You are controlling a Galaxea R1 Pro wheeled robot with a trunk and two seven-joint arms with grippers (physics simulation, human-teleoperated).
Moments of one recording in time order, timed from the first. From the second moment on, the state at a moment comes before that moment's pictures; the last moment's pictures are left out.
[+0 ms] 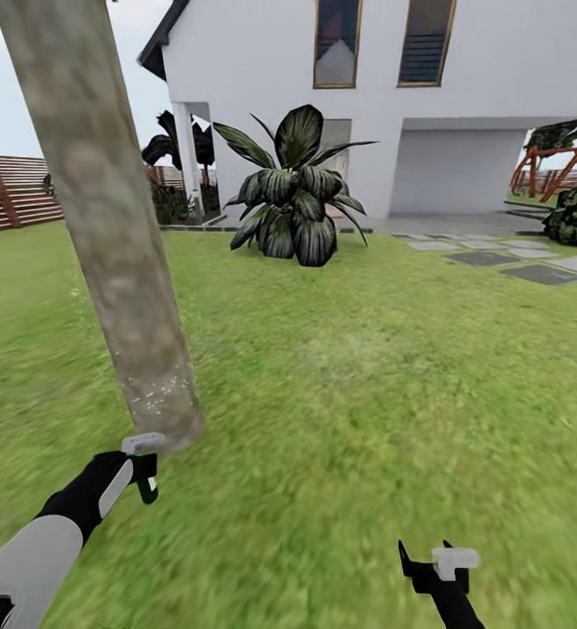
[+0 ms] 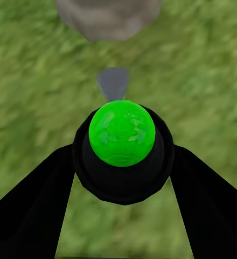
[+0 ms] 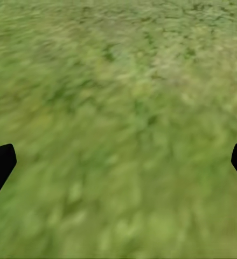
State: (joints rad) left arm -0.75 0.20 -0.06 -0.52 0.28 0.50 0.13; right arm -0.39 -0.03 -0.54 -0.28 0.45 -0.64 0.13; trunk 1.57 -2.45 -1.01
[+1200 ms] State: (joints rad) left arm -0.82 0.17 -0.07 -0.54 0.28 0.53 0.13; right arm -0.39 -0.03 -0.54 -0.28 0.45 -0.64 0.13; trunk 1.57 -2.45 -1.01
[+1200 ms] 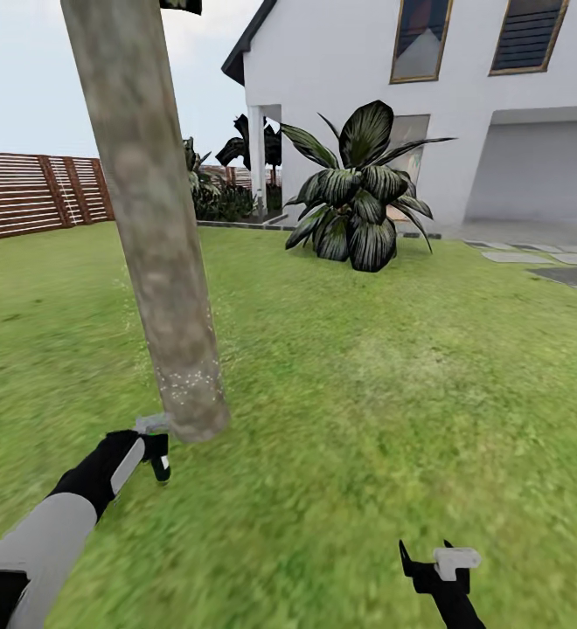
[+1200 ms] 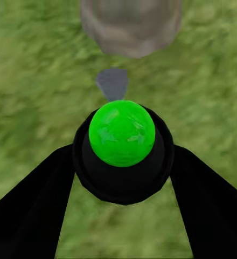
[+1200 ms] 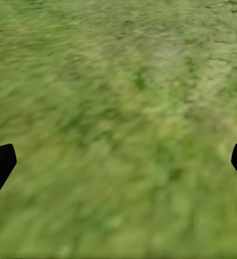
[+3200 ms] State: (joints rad) left arm -0.99 0.20 -0.07 -0.78 0.23 0.93 0.13; right arm -0.39 -0.04 -0.54 -0.28 0.45 -0.64 0.12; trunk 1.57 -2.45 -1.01
